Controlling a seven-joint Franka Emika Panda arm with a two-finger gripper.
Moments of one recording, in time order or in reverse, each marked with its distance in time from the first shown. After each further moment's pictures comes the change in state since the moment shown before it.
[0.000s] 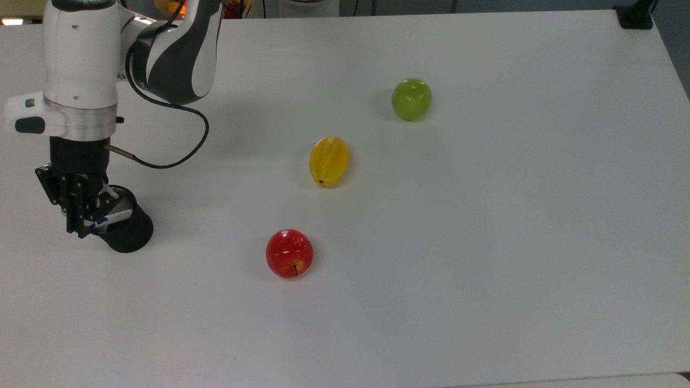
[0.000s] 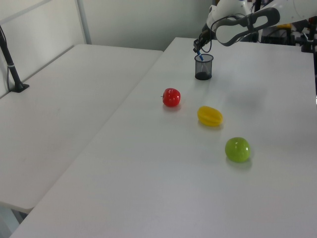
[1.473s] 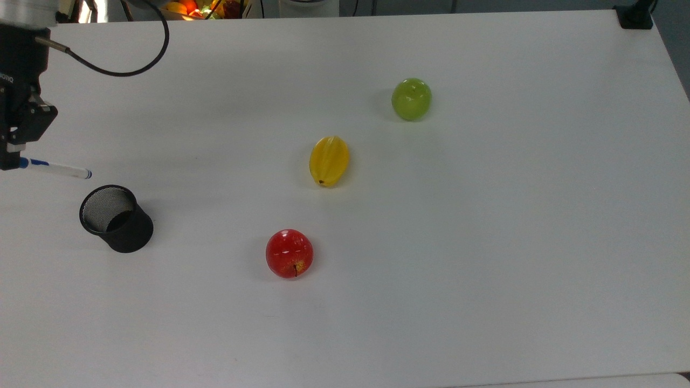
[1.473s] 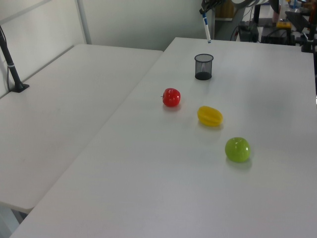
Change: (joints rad) arm -0.025 -0.261 0.000 -0.073 0.099 -0.009 -0.001
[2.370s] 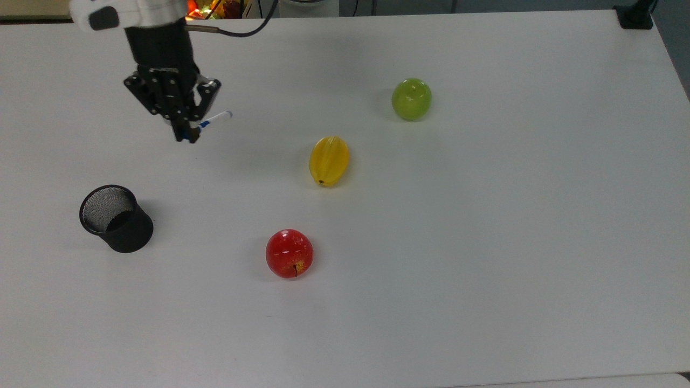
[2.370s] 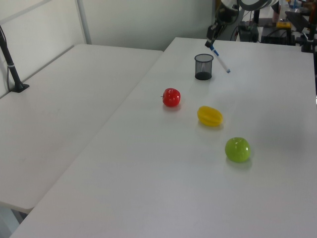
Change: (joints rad) arm 0.144 -0.227 0.063 -0.275 0.000 -0.387 -0.095
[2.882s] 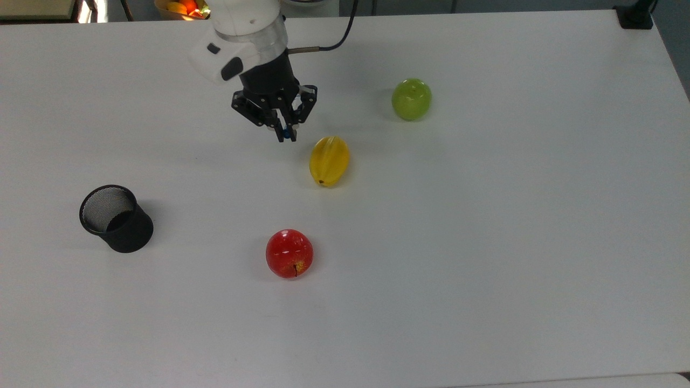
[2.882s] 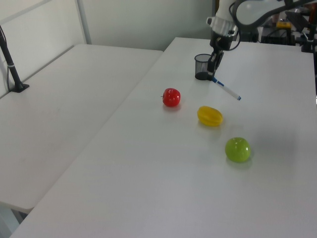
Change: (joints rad) arm 0.058 0.005 0.121 -0.086 -0.008 -0.118 -0.021
